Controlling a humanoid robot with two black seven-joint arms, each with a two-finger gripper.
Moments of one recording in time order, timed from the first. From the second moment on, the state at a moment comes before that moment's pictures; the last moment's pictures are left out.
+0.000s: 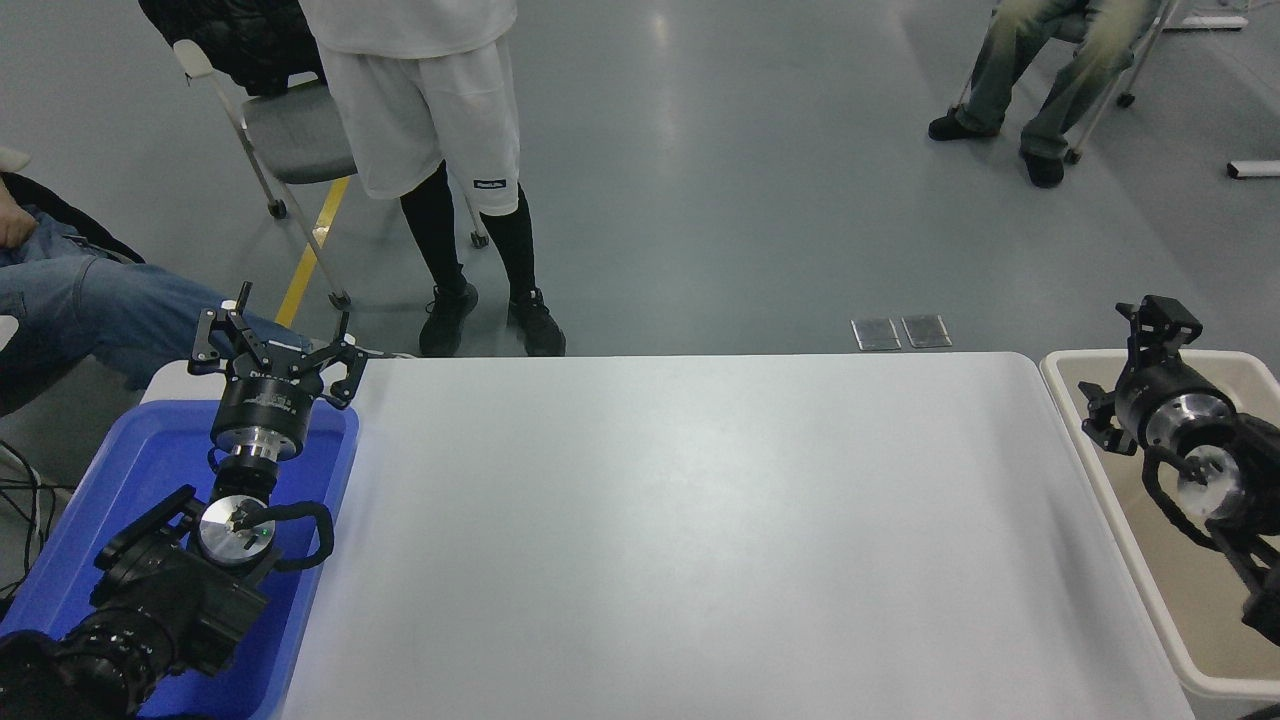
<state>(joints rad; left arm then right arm) -0.65 0.17 -0.93 -0.29 -0.24 -0.69 -0.38 0.53 -0.44 0.91 0.70 -0.27 0.01 0.14</state>
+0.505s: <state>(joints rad) -0.65 0.17 -0.93 -0.29 -0.24 -0.69 -0.38 0.46 -0.27 0.95 0.71 -0.13 0.08 0.48</state>
